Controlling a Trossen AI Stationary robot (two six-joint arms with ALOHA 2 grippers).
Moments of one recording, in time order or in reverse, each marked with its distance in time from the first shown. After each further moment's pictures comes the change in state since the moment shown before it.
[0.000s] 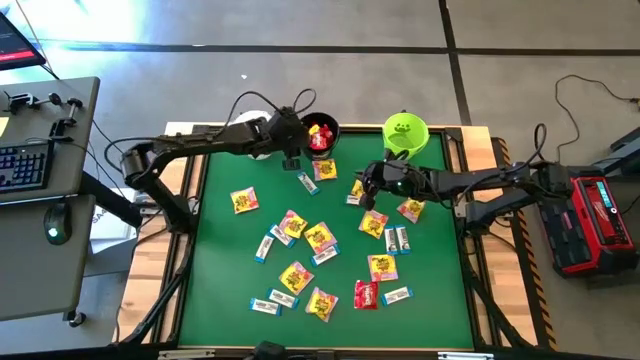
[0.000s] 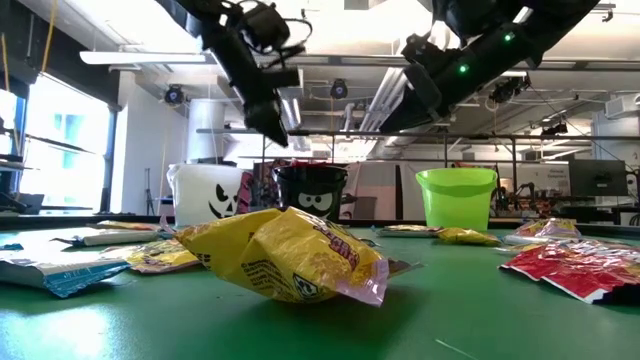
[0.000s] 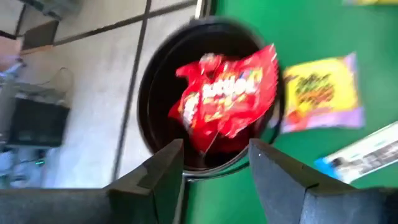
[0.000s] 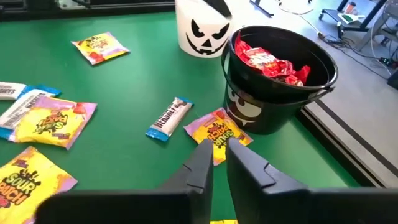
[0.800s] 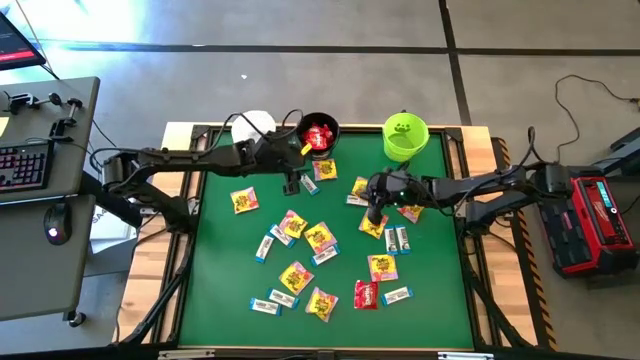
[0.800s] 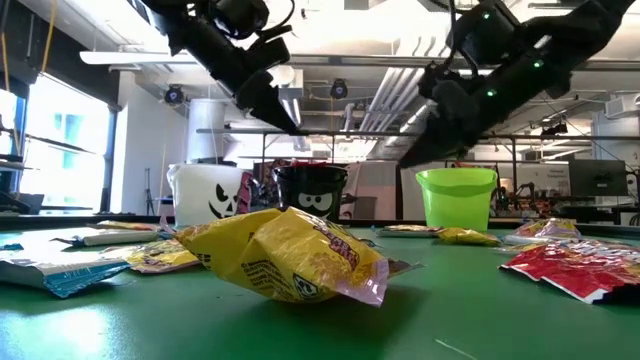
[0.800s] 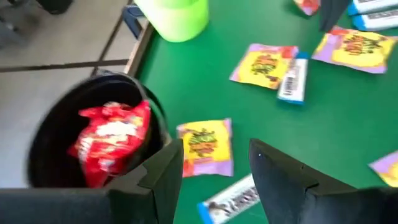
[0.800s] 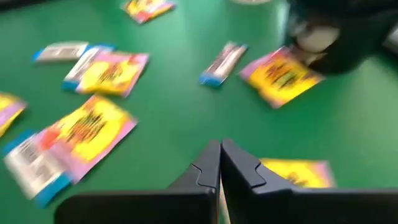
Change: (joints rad) left arm -0.145 -0.149 -0.256 0.247 0.193 -0.257; right arm 0.034 0.000 -0.163 0.064 -0.223 0.160
